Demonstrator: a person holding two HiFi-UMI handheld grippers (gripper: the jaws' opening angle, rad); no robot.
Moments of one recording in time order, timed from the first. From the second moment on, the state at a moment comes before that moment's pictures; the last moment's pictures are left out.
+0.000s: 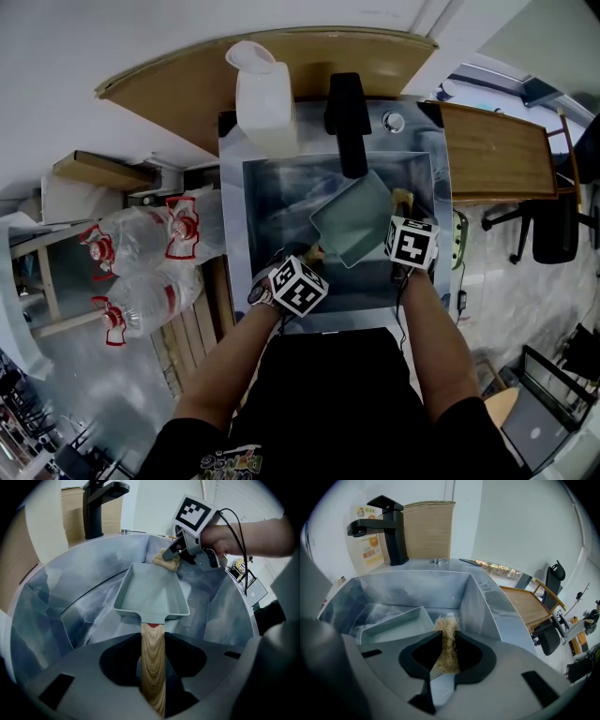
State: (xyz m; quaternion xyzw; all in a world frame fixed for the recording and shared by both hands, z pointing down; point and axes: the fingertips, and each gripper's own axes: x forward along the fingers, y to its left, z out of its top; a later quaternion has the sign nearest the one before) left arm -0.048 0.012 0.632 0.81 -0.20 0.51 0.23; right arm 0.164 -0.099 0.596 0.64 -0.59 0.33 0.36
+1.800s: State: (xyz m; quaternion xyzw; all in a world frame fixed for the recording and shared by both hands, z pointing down) left arm -0.047 0.011 0.633 0.80 -0.20 0.51 0.23; right arm 0.033 -0.149 0.600 0.46 -0.75 0.22 0.41
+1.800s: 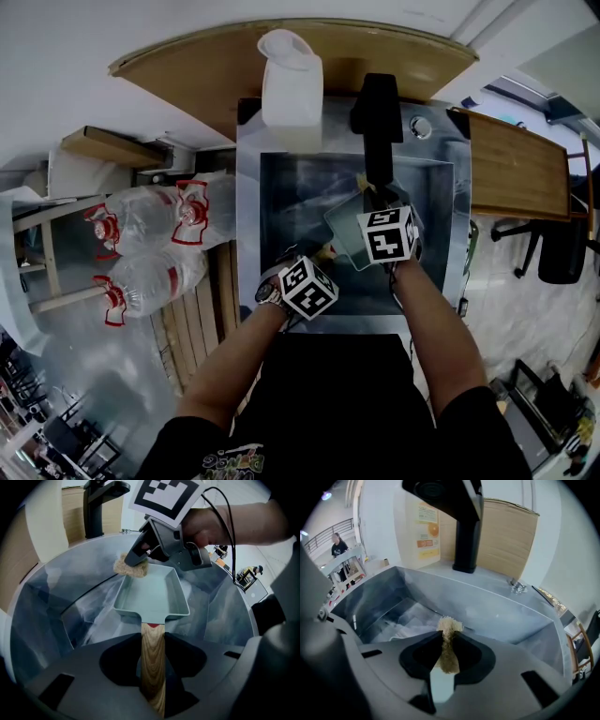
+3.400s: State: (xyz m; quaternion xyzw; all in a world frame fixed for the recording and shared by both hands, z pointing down) left arm -0.048 0.011 0.634 0.80 -0.20 0.51 0.23; right arm -0.021 -0.069 0.624 0.28 -0.80 0.30 0.44
